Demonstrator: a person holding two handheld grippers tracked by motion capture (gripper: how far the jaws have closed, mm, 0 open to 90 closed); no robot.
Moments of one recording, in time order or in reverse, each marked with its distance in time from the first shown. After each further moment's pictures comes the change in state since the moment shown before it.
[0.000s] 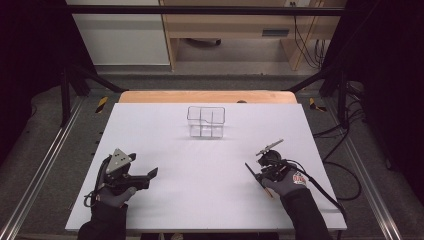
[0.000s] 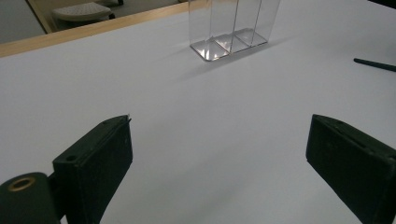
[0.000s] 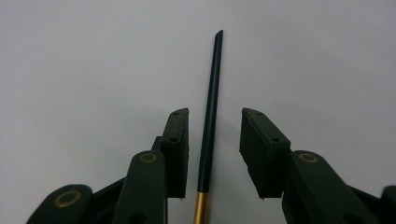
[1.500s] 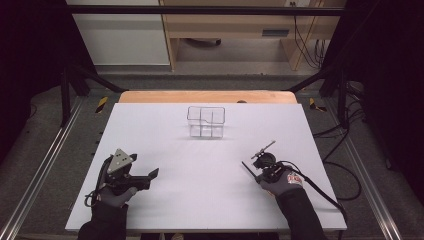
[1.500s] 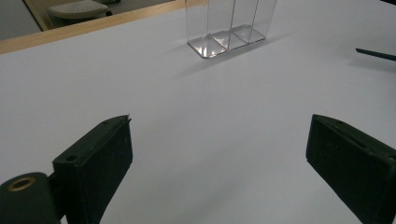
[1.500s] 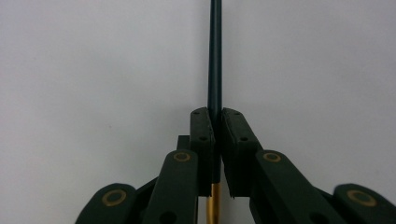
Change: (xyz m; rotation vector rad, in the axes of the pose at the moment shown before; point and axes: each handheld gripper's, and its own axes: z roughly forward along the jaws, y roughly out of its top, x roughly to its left) left arm -0.001 0.000 0.002 0.011 -0.007 0.006; right arm 0.007 0.003 0.013 0.103 -0.002 -0.009
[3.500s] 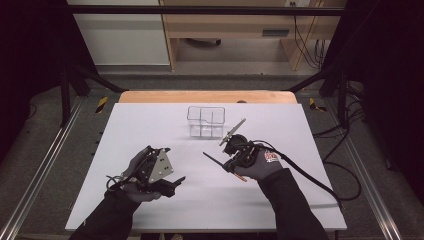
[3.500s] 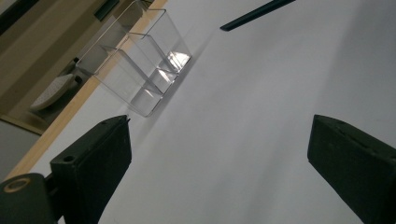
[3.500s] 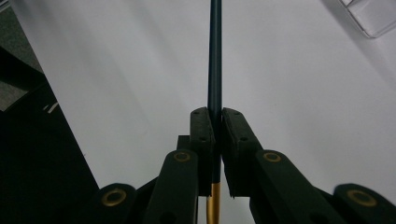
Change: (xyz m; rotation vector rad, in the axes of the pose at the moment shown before) left arm -0.073 0.053 0.021 0.062 -0.114 0.587; right arm 0.062 0.076 -0.062 -0.102 0.211 -0.331
